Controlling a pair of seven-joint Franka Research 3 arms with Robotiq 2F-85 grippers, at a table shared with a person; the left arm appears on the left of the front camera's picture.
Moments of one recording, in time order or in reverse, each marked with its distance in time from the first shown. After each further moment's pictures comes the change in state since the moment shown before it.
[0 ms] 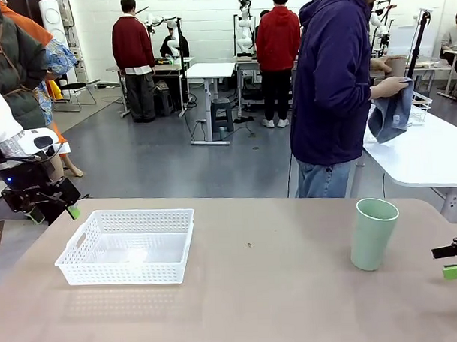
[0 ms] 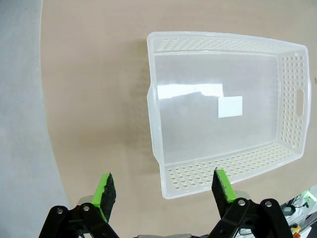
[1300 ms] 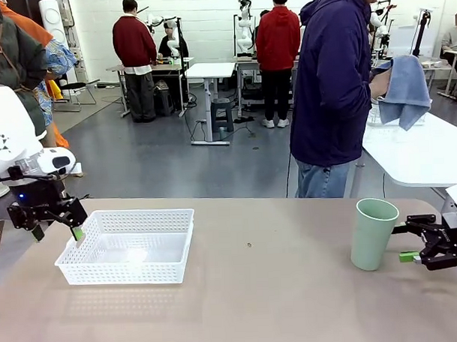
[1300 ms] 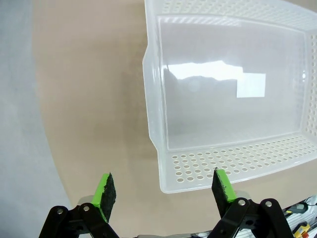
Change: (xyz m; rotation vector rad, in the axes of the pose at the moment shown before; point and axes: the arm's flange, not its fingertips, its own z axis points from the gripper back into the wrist) left arm -0.019 -0.024 -0.037 0.113 0.110 0.012; right arm 0.013 -0.088 -0.072 0.069 -0.126 0.386
